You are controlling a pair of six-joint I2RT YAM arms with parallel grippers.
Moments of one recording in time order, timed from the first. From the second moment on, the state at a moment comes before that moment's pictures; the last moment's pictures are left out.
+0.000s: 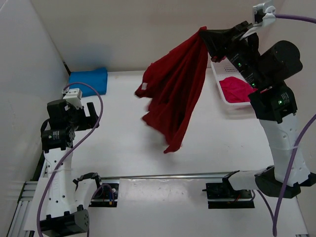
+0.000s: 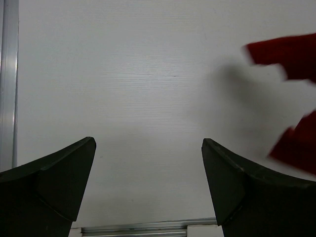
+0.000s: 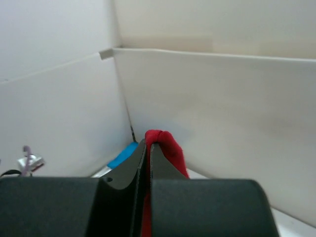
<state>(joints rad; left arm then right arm) 0.18 0.85 1.10 -0.89 0.21 0.00 0.51 1.34 2.05 -0.36 -0.20 0.21</state>
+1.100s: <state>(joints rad) -0.27 1.40 0.72 -0.73 -0.19 0.00 0.36 1.87 1.57 -0.70 -0.09 0.34</state>
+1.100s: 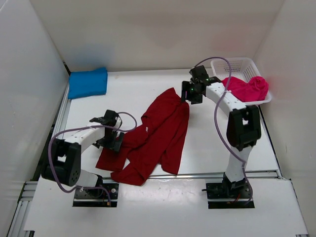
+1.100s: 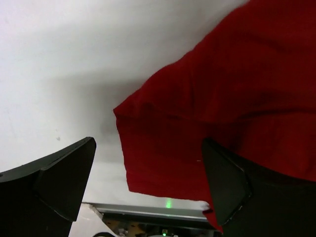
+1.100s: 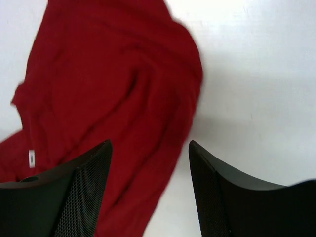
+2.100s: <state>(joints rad) -0.47 2.42 2.26 -0.43 -0.46 0.00 0.77 1.47 0.94 -0.52 -0.33 0.45</state>
